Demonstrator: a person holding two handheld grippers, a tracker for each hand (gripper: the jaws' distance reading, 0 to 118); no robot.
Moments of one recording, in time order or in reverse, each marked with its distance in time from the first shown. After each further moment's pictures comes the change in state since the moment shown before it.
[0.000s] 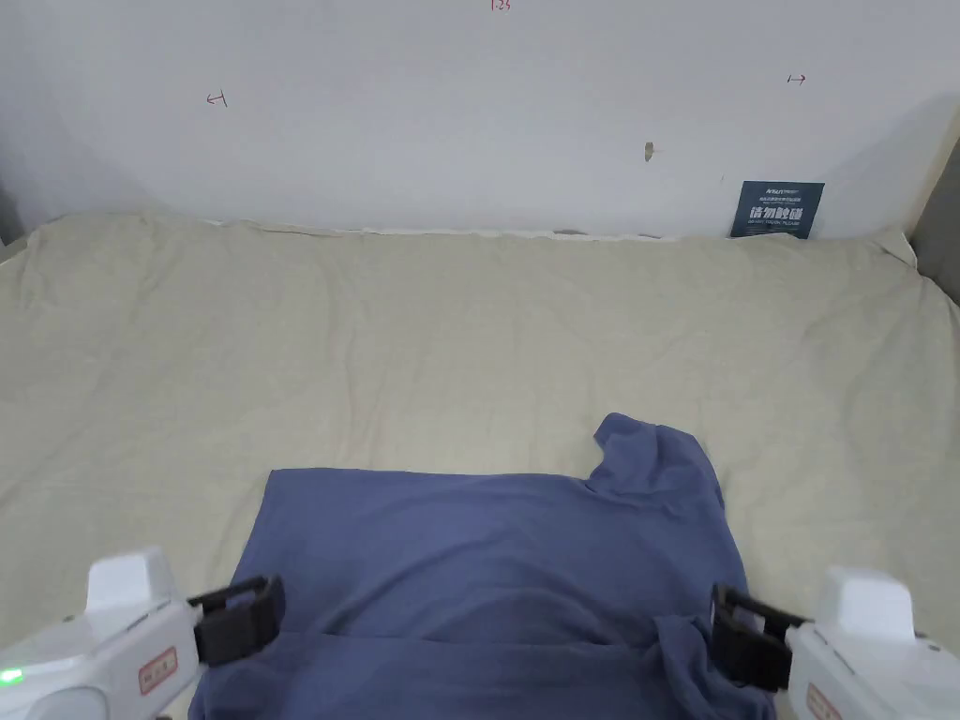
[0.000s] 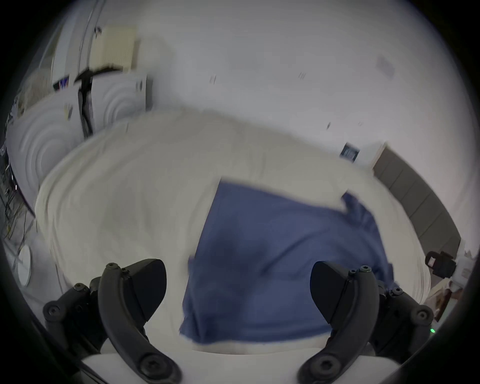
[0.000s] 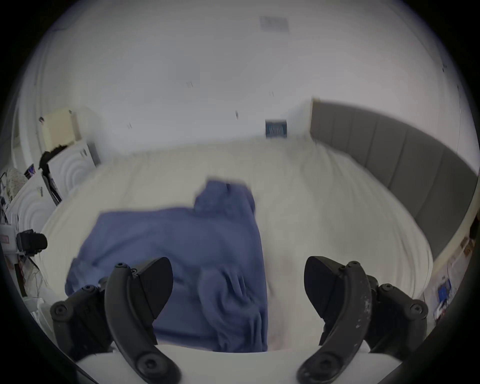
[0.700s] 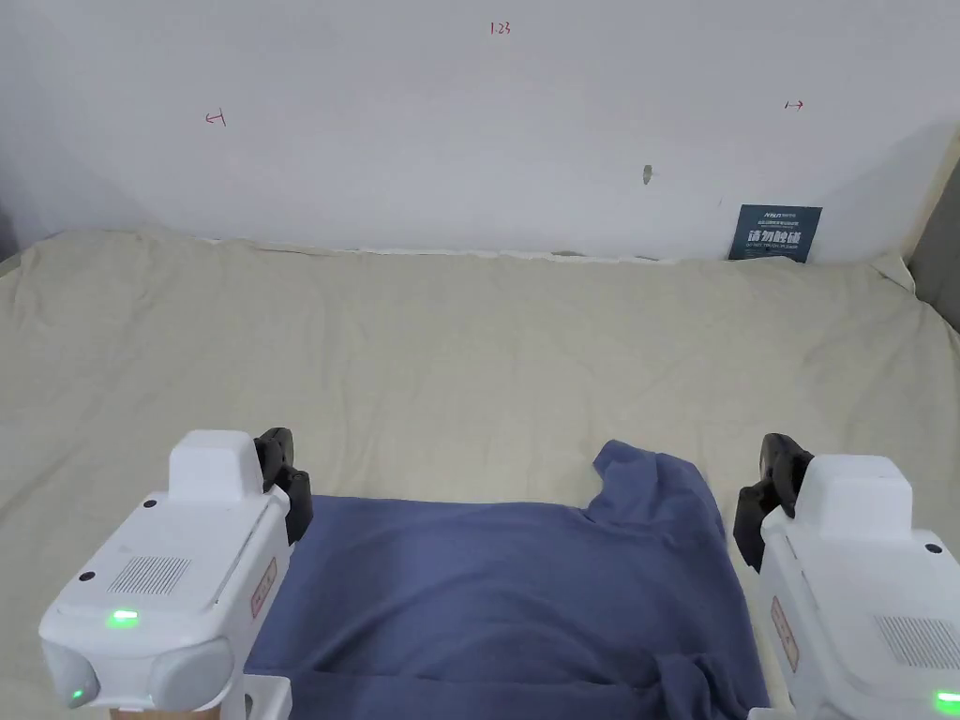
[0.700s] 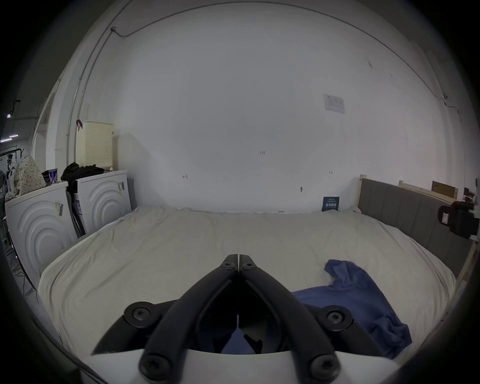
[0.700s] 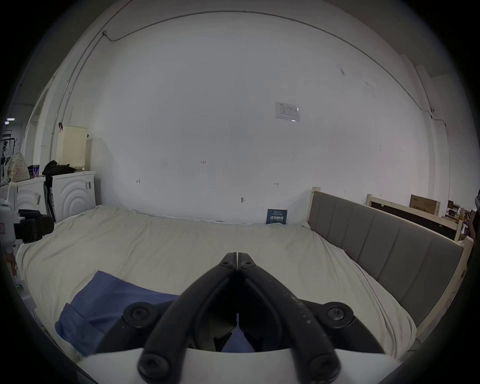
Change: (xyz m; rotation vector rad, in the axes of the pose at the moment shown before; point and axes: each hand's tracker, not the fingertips) left arm 0.075 0.053 -0.020 0.370 -0.005 -0.210; right arm -0.047 0.074 0.010 0.363 -0.070 0.112
